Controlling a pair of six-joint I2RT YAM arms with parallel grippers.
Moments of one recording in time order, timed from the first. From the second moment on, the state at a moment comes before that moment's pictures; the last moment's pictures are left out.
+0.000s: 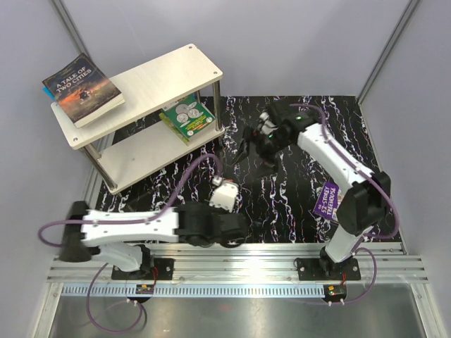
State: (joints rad) left arm -1.47 1.42 1.23 -1.13 -0.65 -1.01; right arm 0.53 1.73 1.60 -1.04 -0.64 0.73
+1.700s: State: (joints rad) left arm -0.73 1.53 0.46 1.23 -0.94 -1.28; right arm 0.33 1.46 1.29 -1.03 -0.67 0.71
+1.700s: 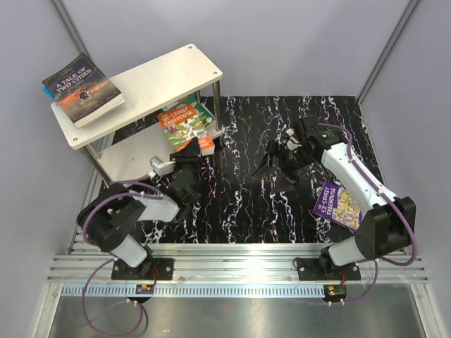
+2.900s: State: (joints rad) left arm -0.54 1.94 1.07 0.91 -0.89 -1.60; right arm 0.34 1.54 1.29 -1.04 -0.67 0.67
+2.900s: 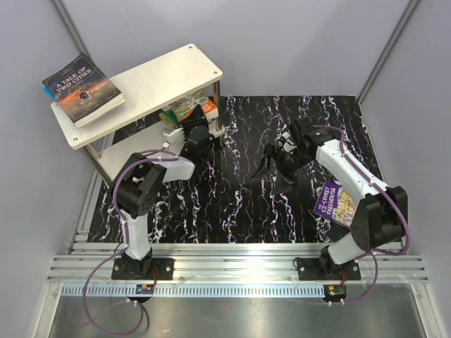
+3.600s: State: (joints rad) left arm -0.52 1.98 1.13 0.70 -0.88 -1.79; right arm 0.34 1.54 1.27 -1.04 -0.68 0.67
